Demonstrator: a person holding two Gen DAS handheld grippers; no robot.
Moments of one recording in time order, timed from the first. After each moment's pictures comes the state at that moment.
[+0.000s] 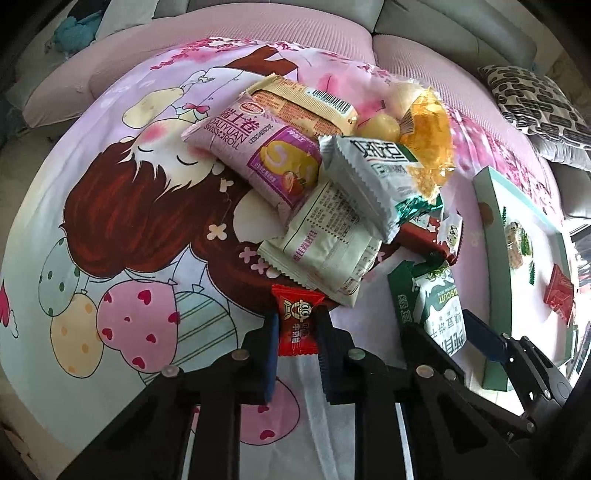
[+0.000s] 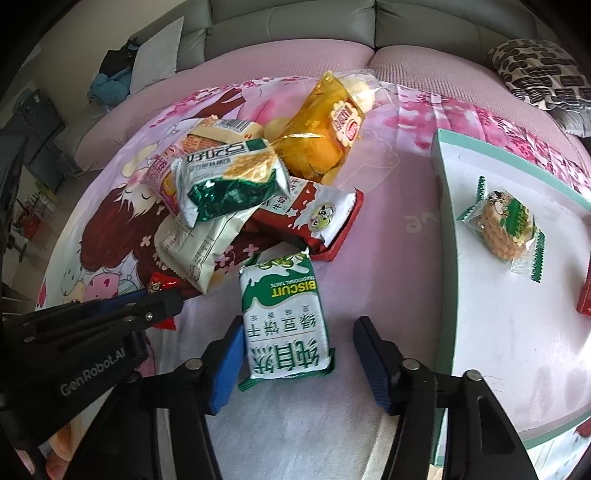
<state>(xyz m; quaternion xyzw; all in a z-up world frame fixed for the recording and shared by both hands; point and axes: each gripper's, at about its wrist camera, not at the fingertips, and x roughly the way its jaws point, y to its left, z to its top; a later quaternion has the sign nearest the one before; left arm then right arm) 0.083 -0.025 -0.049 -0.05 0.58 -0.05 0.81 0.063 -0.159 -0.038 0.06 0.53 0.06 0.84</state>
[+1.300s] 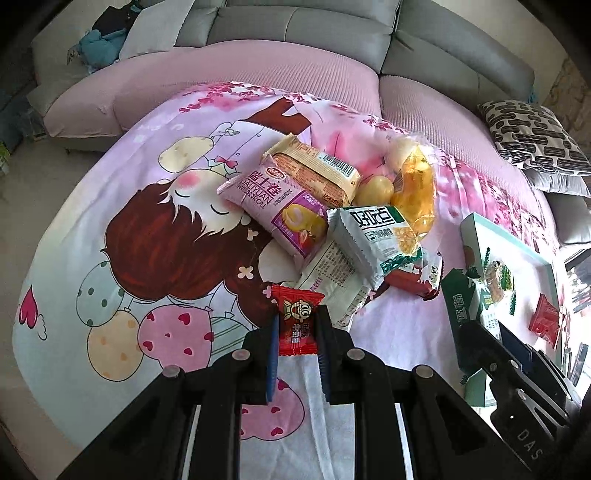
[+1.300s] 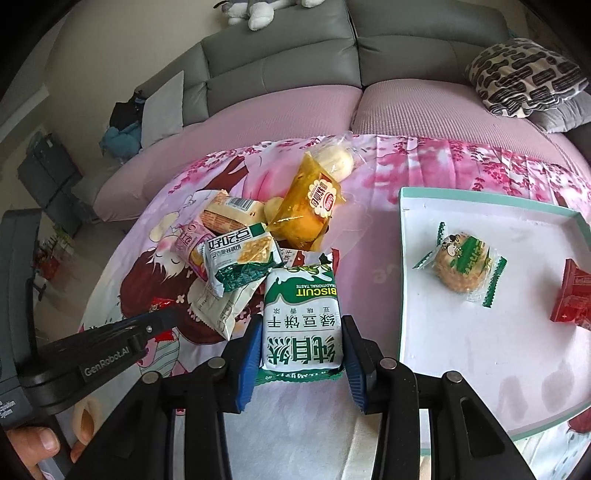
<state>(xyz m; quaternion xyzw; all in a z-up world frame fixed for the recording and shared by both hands) 0.070 -0.015 -0.007 -0.06 0.52 -0.03 0.85 0.050 -0.188 0.012 0.12 0.46 0.07 0.88</state>
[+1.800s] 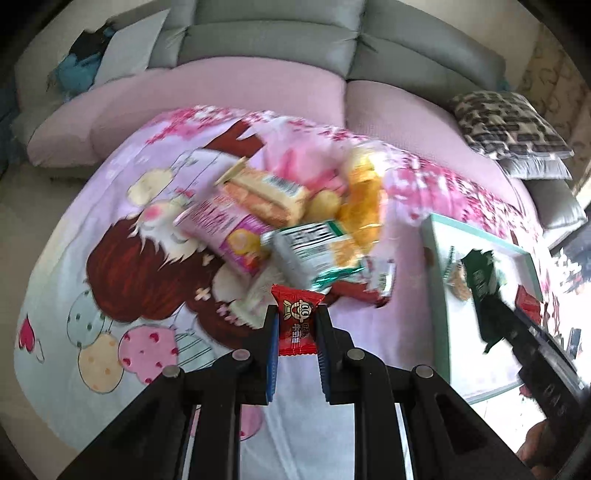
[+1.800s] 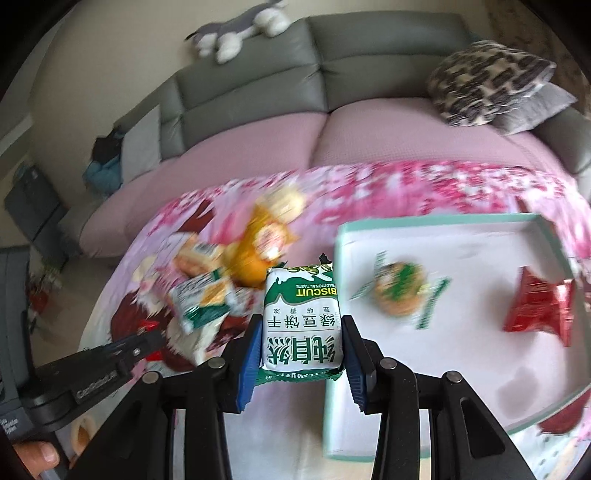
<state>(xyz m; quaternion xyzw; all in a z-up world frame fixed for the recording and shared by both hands) 0.067 -0.060 0.019 -0.03 0.50 -0.07 0.86 0.032 -0.253 0.042 0.16 0.40 -0.01 0.90</state>
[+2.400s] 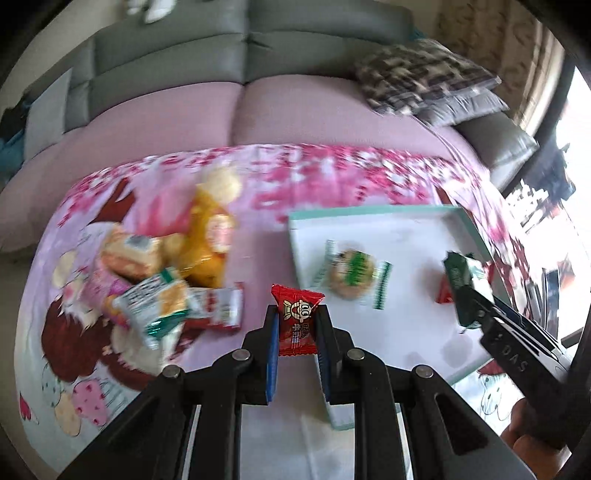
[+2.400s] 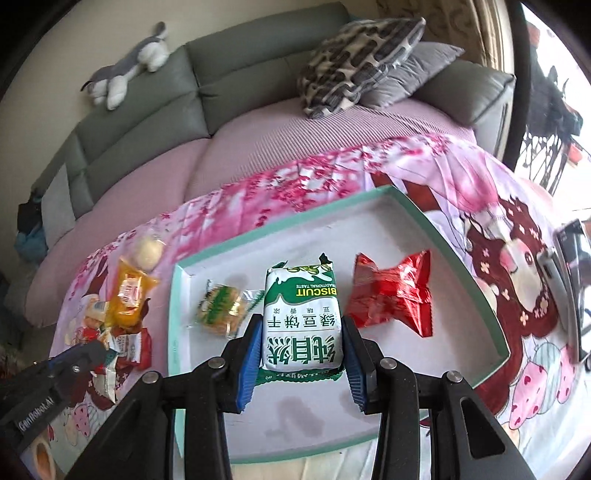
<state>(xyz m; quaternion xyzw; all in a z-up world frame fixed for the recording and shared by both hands) 0.062 -0.196 0.045 0.07 0.49 -0.19 0.85 0.001 -0.370 0.031 0.21 0.42 -0.16 0.87</state>
